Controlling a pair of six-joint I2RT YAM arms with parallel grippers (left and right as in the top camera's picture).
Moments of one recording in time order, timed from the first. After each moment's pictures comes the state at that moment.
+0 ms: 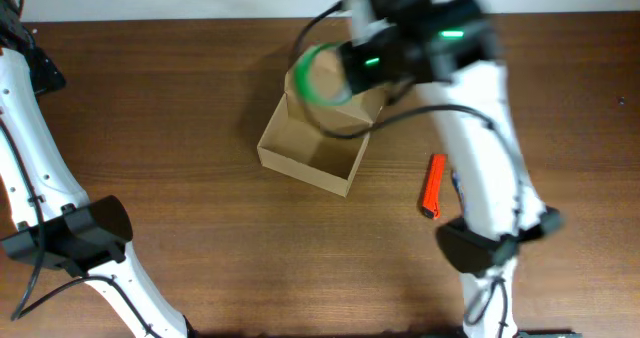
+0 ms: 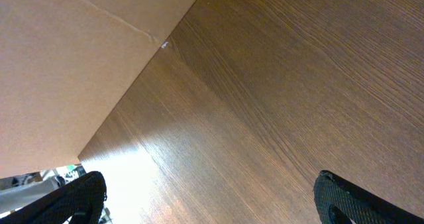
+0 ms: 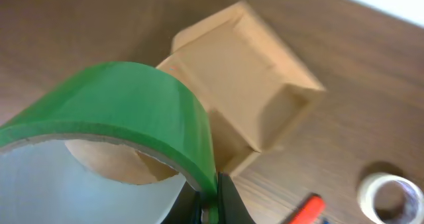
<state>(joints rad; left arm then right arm) 0.37 2.18 2.67 -1.68 -0.52 -0.22 0.52 2.17 2.70 -1.59 0.00 0.07</state>
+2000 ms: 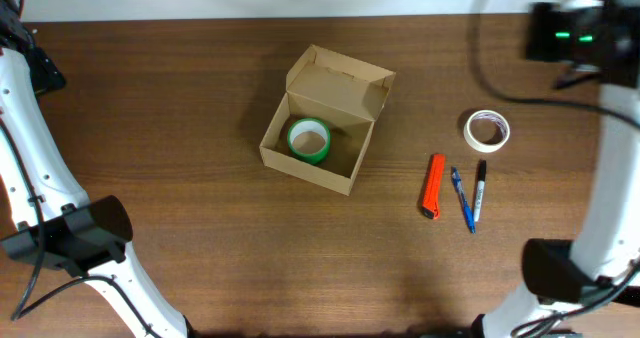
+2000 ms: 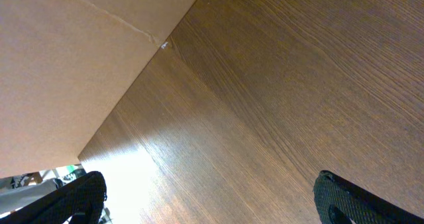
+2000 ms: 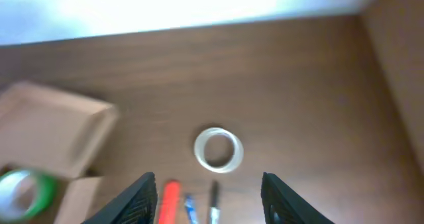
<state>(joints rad) 0.37 2.18 2.67 -1.68 -0.52 -0.22 -0.08 1.86 2.53 -1.54 0.12 0.05</state>
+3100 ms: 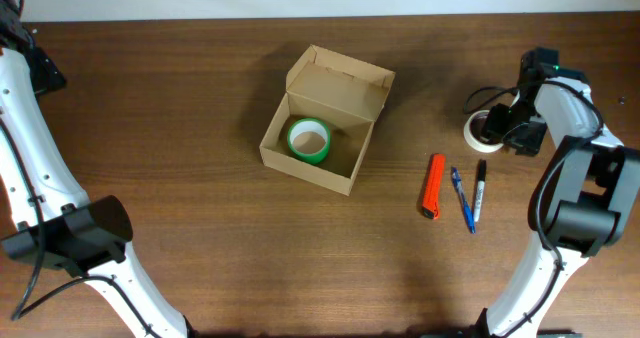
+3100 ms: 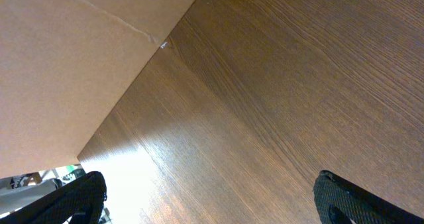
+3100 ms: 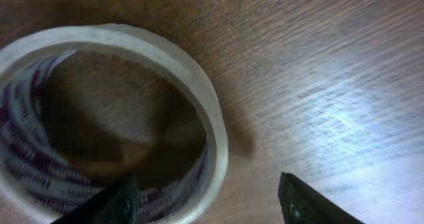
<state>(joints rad) 0.37 2.18 2.67 -1.68 -0.52 -0.22 -0.26 2.18 1.66 -0.99 0.05 0.24</state>
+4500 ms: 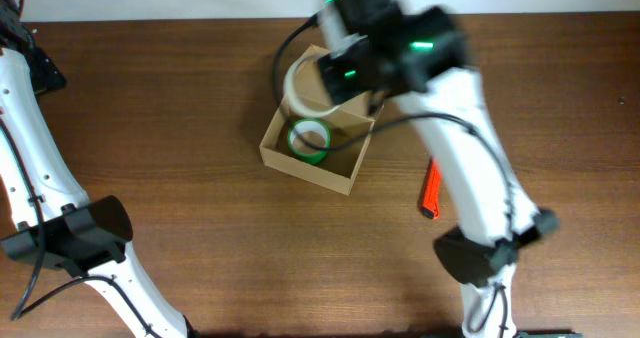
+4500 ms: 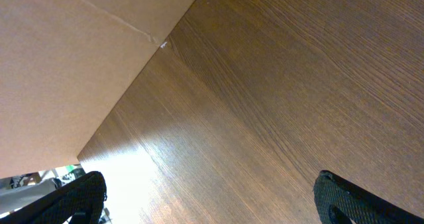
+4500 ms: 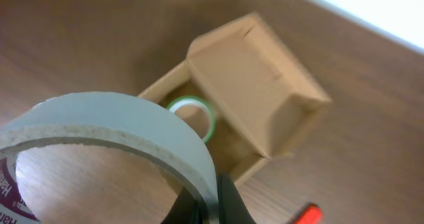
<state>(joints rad) 0.37 2.18 2.67 -1.68 -0.52 -0.22 0.56 2.12 2.59 -1.51 0.03 0.05</state>
